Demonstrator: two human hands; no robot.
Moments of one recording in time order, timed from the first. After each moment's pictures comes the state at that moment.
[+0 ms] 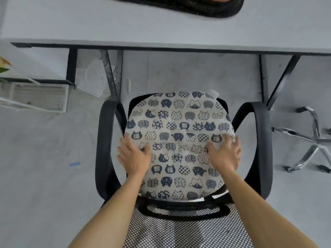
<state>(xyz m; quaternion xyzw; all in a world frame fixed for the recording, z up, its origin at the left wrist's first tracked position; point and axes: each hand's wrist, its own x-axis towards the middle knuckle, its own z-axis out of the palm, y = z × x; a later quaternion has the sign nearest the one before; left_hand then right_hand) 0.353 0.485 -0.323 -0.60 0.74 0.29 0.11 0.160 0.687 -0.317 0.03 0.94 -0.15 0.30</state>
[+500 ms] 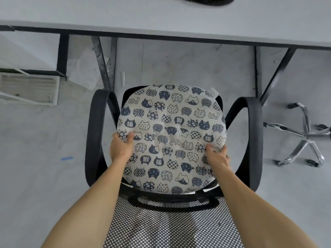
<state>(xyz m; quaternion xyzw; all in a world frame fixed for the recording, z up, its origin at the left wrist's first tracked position) 0.357 0.459 -0.327 -0.67 0.62 0.40 0.10 0.175 0.717 -0.335 0.26 0.85 -0.22 0.39</state>
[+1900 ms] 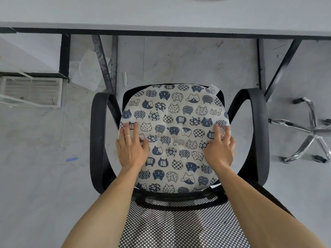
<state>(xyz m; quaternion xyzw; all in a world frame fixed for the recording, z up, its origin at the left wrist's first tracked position) 0.366 0.488 -0.344 -0.46 0.86 0.17 0.14 0.182 0.699 -0.322 -0.05 0.95 -0.07 0.29</state>
